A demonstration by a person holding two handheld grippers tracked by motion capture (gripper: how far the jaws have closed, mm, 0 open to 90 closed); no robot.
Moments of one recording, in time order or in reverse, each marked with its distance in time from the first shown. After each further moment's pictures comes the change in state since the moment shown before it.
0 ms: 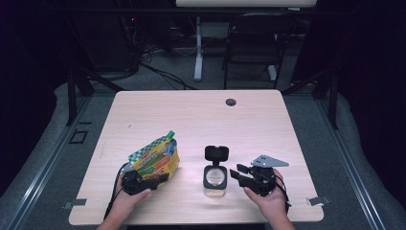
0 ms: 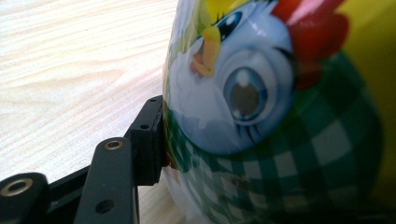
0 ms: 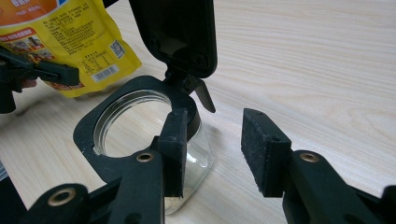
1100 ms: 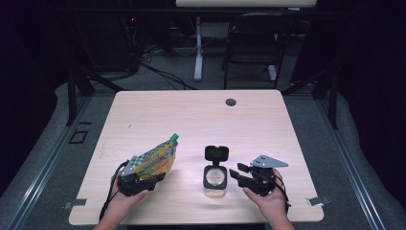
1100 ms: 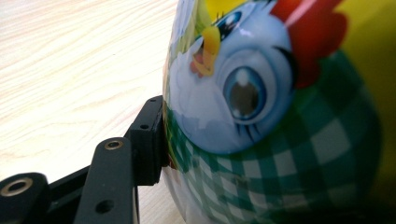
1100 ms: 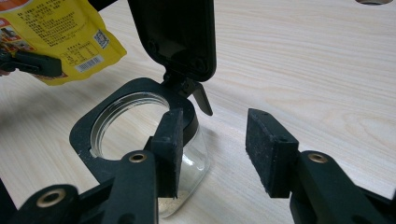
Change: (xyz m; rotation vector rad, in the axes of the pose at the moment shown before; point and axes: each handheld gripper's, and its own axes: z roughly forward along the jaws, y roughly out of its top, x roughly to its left) left arm -0.016 0.012 -0.016 0.026 0.126 0.152; right arm 0.002 0.001 0.000 -0.007 -0.019 -0.022
